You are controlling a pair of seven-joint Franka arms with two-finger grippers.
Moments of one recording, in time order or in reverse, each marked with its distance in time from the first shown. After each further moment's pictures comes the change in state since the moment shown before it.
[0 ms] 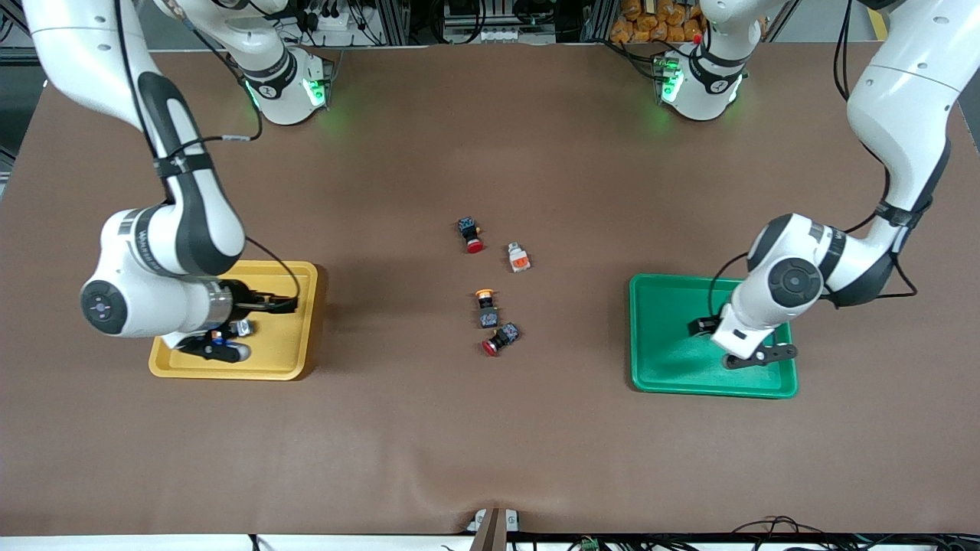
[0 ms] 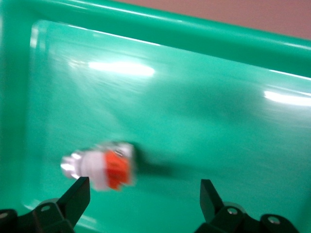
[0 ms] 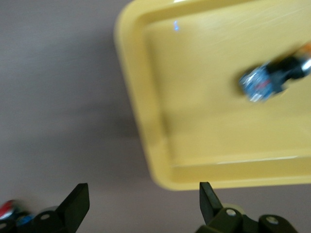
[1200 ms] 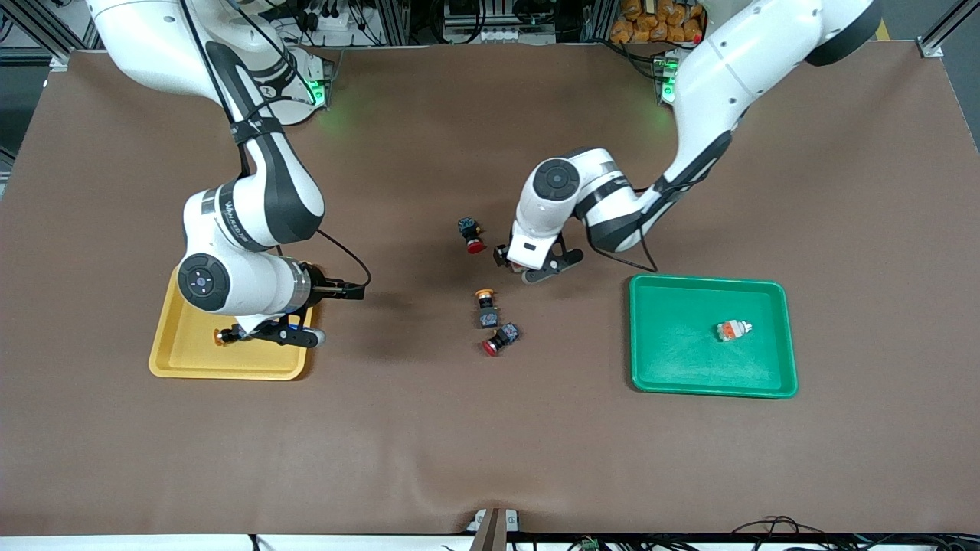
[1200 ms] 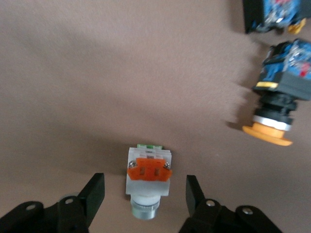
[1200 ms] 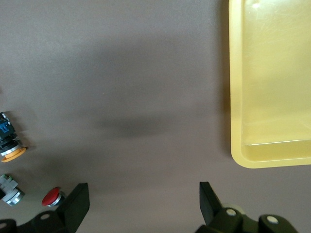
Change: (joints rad) left arm -0.601 0.069 0.014 -0.021 -0.092 0.225 -0.806; right arm 0.172 -0.007 -0.005 0.033 0.006 0.013 0.140
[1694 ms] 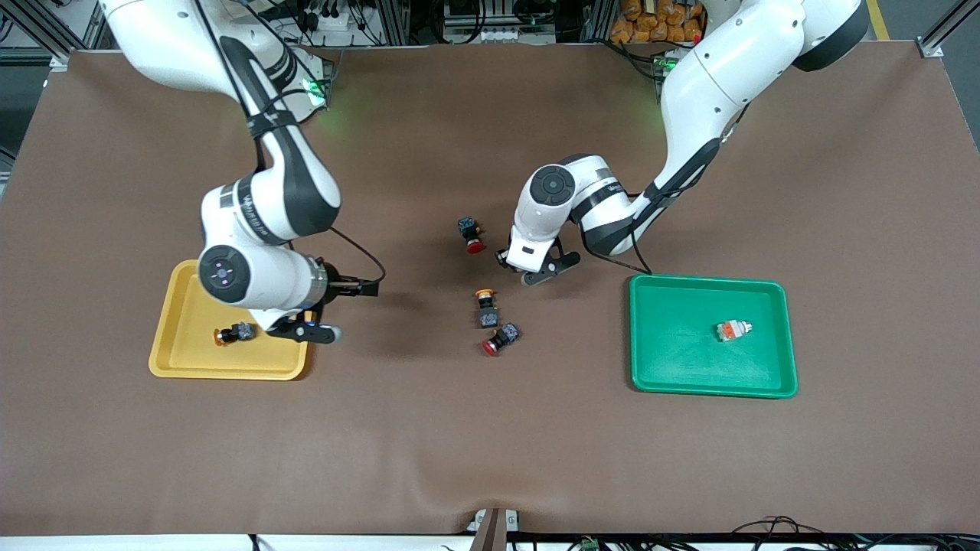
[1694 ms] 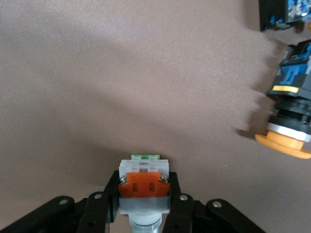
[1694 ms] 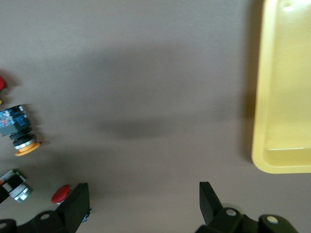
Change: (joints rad) left arm -0.018 0.018 0.031 0.003 0.000 0.035 -0.005; right arm 0.058 0.000 0.005 0.000 0.000 0.045 0.000
